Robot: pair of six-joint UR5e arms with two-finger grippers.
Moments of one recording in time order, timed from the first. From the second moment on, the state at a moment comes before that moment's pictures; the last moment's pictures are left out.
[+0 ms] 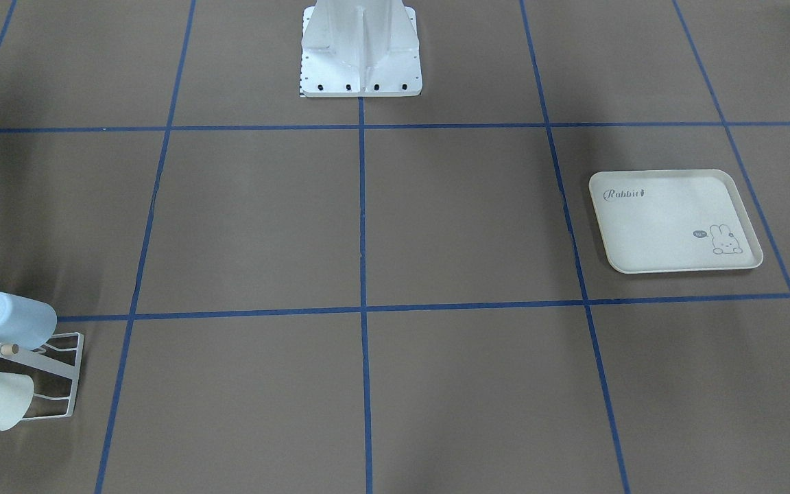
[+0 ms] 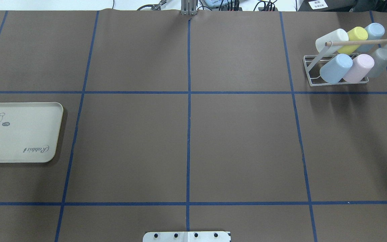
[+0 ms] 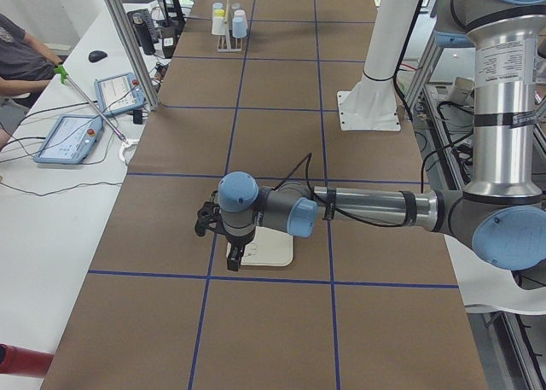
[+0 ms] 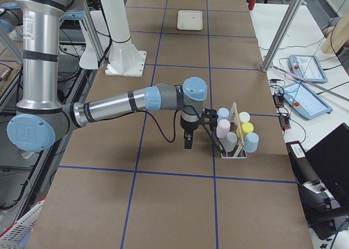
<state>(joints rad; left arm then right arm) -1.50 -1.48 -1.68 -1.76 -2.40 -0.02 1.45 -1.66 1.92 -1.77 2.30 0.14</state>
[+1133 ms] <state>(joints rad) -1.51 -1.49 -1.71 -1.76 -2.41 -0.17 1.45 -1.61 1.88 -1.77 2.32 0.14</state>
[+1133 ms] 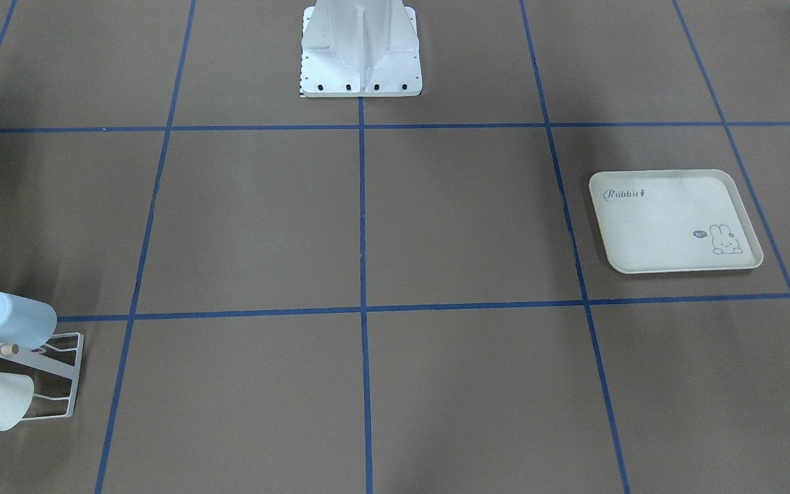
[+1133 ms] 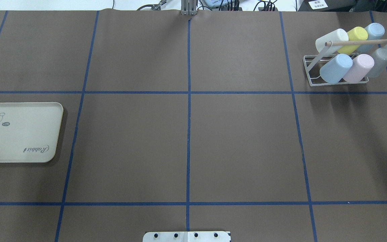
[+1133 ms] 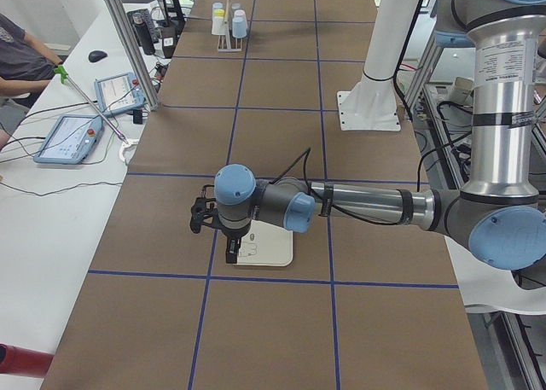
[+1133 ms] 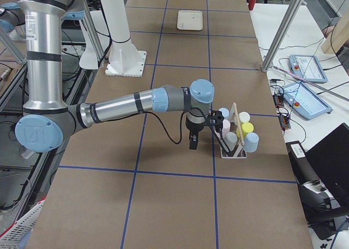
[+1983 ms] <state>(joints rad) -1.49 -1.46 -1.78 -1.61 -2.27 -0.04 1.45 -1.63 1.88 -1.77 2.32 0.14</state>
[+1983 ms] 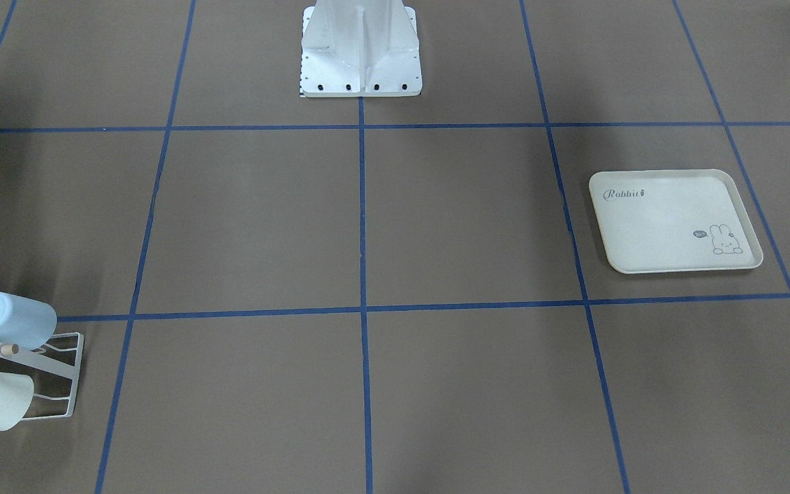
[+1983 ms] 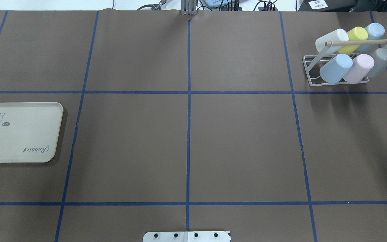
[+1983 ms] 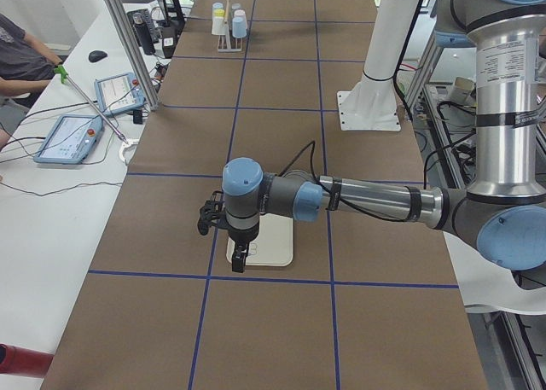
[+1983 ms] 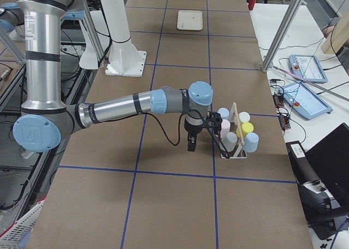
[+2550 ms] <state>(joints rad) -1.49 -1.46 -1.77 -1.59 -2.34 -0.03 1.46 -1.63 1.88 -1.77 2.32 0.14</state>
